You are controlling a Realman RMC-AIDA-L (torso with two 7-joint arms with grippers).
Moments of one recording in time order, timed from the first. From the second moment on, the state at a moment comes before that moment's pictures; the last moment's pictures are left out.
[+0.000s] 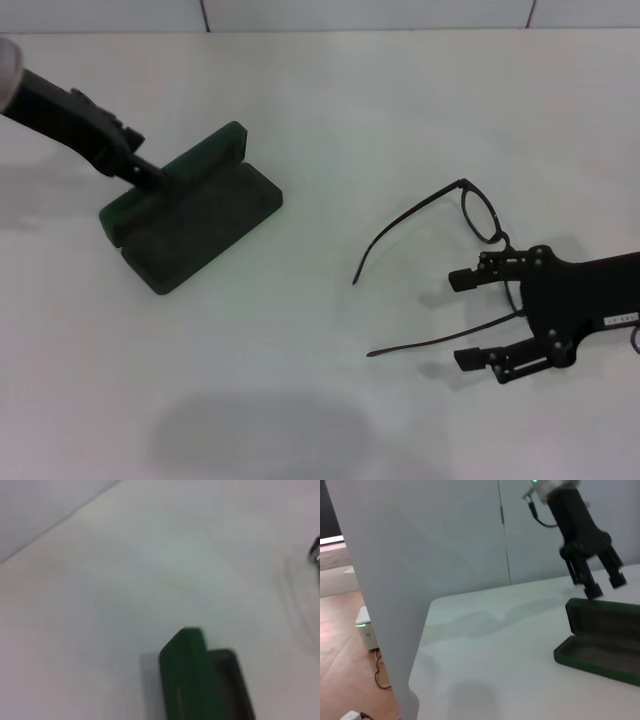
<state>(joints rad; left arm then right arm) -0.79 -1.98 0.80 1.04 2.65 1.65 -2.03 0.57 1.98 -1.13 -0.61 -1.81 -1.64 1.20</state>
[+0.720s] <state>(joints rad) -0.84 -2.02 0.92 0.95 2.72 1.50 -2.07 0.56 1.98 -1.13 -0.60 -1.83 -1.64 1.20</state>
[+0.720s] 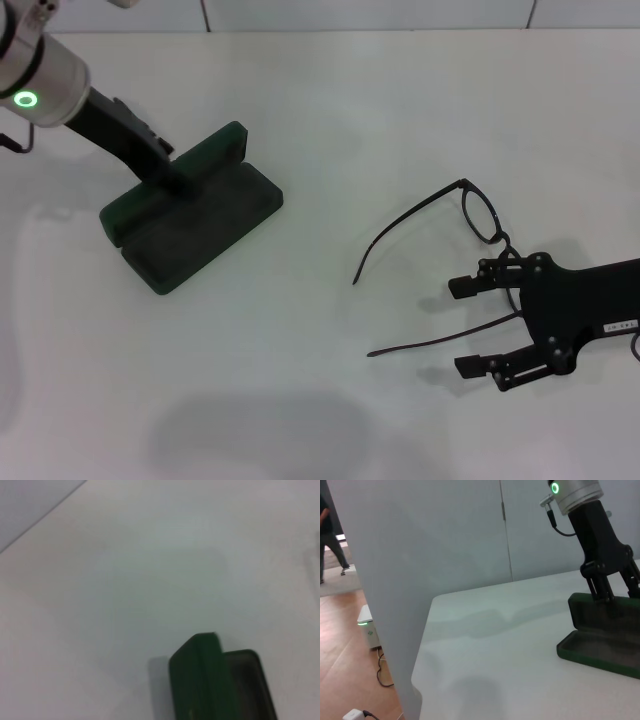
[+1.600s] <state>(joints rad) -0.83 -2.03 0.96 0.99 2.72 1.51 -2.05 0.56 1.98 -1.12 -0.60 -1.83 -1.63 1.20</state>
